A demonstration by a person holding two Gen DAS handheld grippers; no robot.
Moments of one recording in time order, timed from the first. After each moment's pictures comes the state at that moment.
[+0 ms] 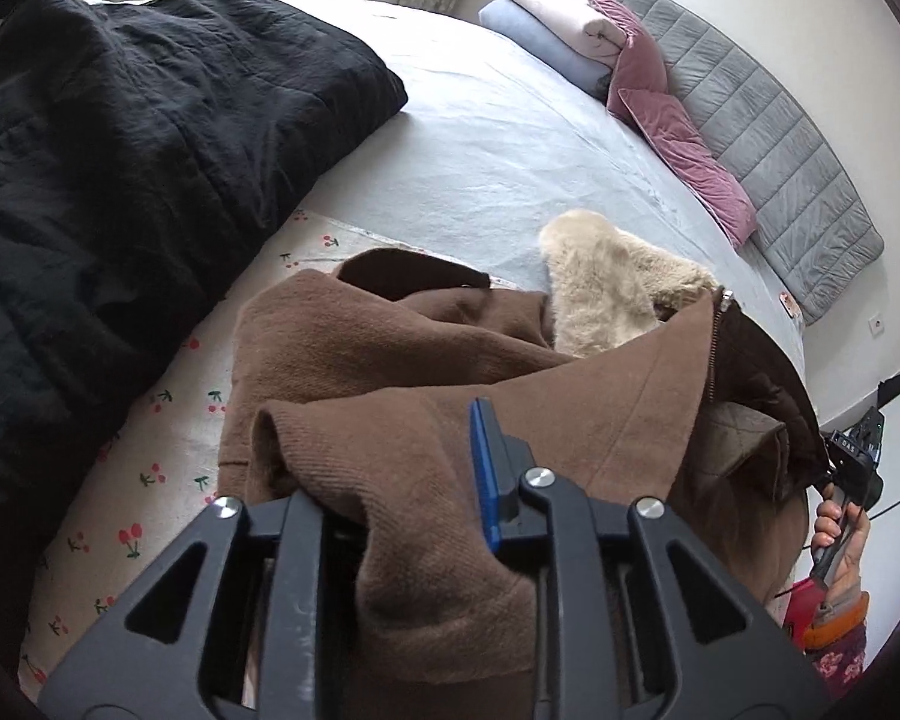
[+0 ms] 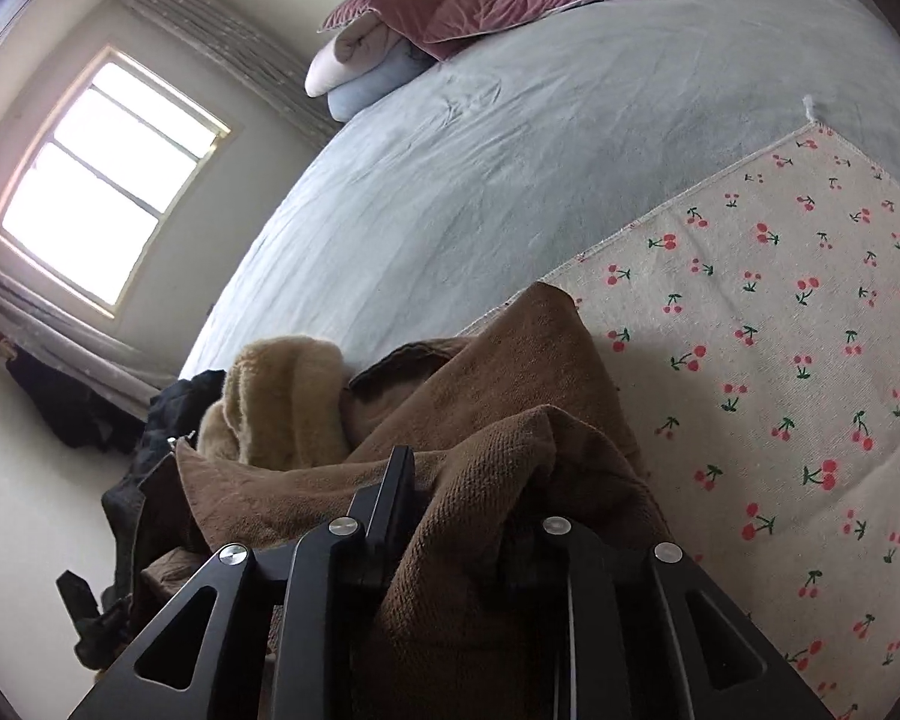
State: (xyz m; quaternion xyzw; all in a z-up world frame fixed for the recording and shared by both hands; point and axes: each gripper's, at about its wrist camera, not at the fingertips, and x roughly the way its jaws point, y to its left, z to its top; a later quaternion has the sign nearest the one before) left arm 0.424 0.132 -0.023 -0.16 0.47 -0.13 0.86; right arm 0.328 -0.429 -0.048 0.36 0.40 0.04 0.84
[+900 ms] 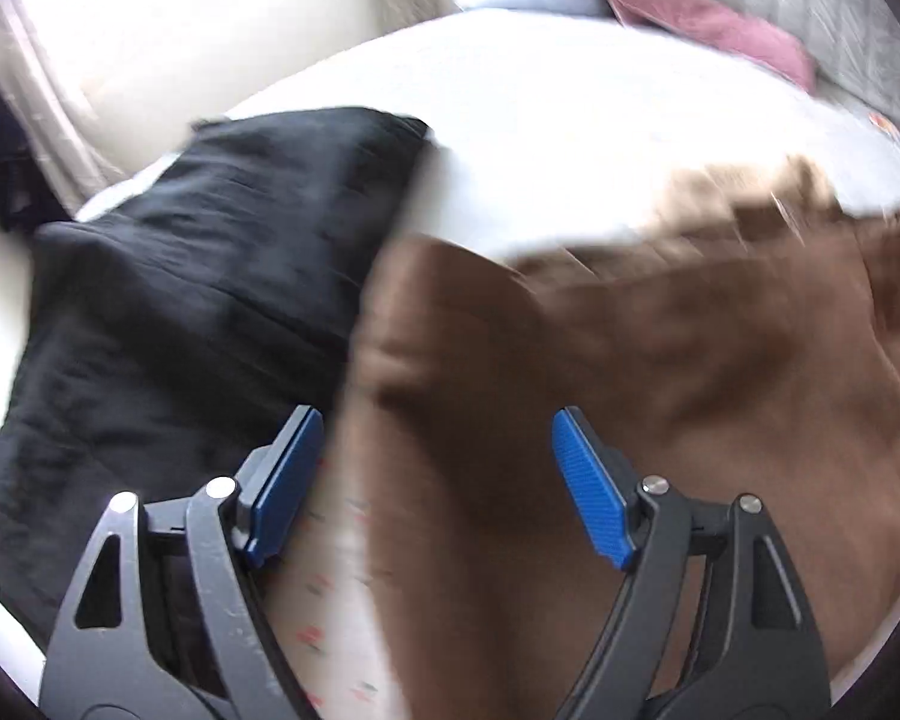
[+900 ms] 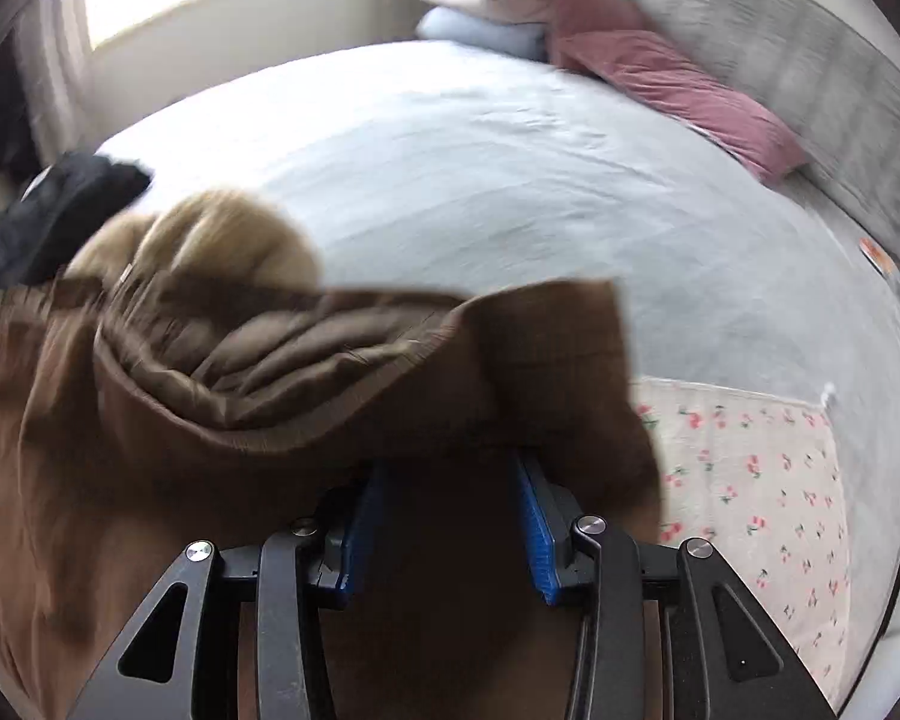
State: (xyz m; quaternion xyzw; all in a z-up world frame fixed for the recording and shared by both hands) left arm 0.448 0.105 -0.004 0.11 0.43 -0.02 0.90; right arm 0.383 -0.361 -0.026 0.05 0.44 -0.06 0.89
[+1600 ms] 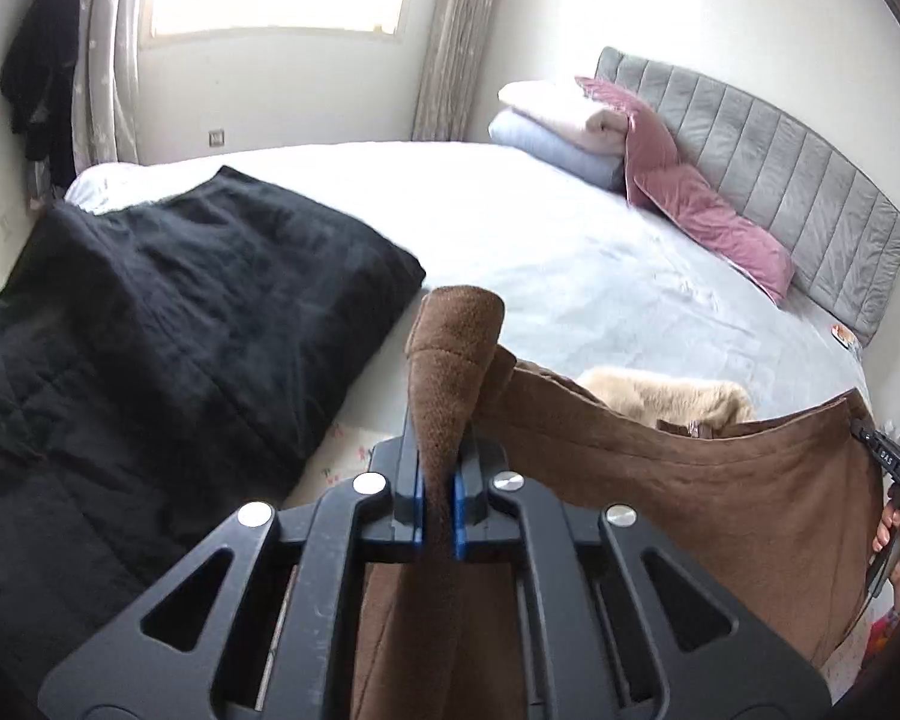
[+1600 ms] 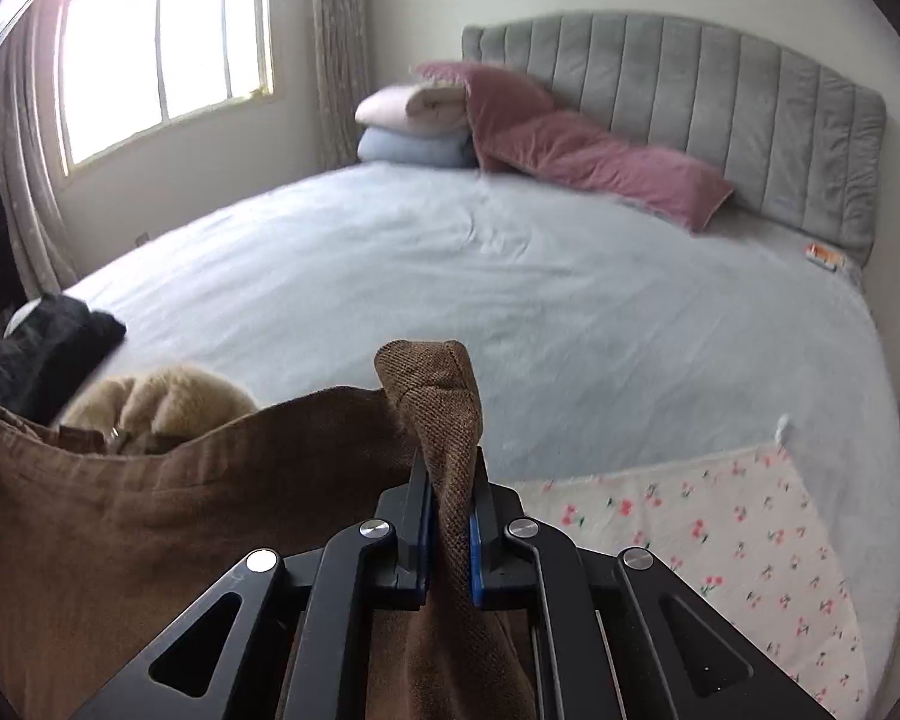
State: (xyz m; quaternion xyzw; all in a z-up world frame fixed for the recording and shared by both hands) left arm 0.443 0.108 0.055 -0.07 0.31 -0.04 0.95; right arm 0.361 -0.359 0.018 0.03 0.30 -0.09 0.95
